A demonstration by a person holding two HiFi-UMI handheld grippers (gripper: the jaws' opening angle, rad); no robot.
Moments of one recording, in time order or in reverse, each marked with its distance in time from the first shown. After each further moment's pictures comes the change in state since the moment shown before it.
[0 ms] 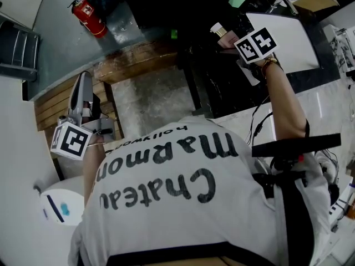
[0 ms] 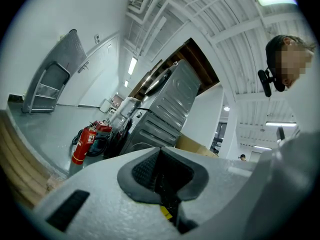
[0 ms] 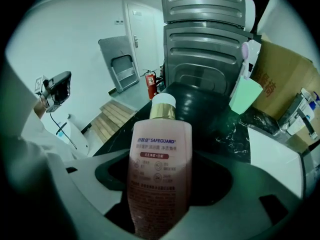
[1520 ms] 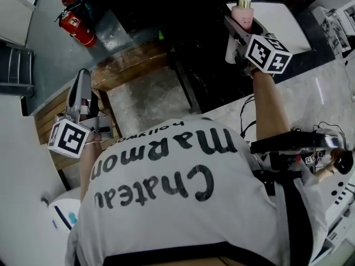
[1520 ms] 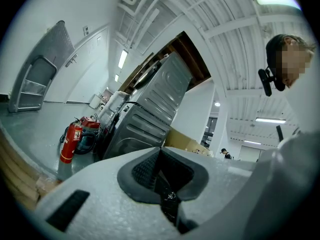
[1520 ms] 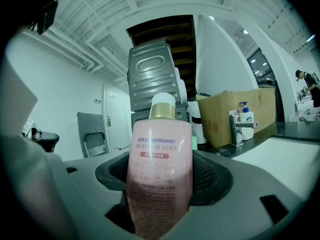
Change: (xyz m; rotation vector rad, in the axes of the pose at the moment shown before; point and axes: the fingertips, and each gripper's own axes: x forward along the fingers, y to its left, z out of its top) left arm 0.033 -0.044 -0.018 0.031 0.065 -0.099; right arm -0.130 -0.056 0.034 0.321 -0.944 -0.285
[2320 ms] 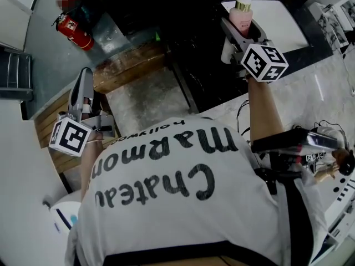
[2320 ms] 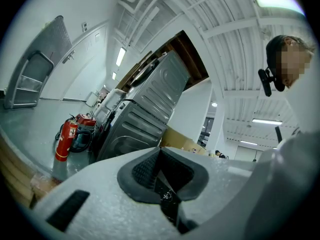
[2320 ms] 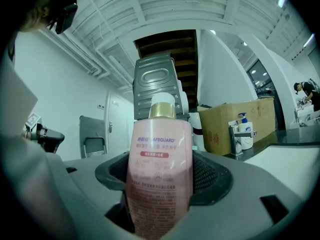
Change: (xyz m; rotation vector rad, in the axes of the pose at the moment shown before) left arm 0.011 -0.012 -0.011 -0.020 0.006 -0.042; right arm -0.023 0.009 0.007 -0.045 -0.138 0.006
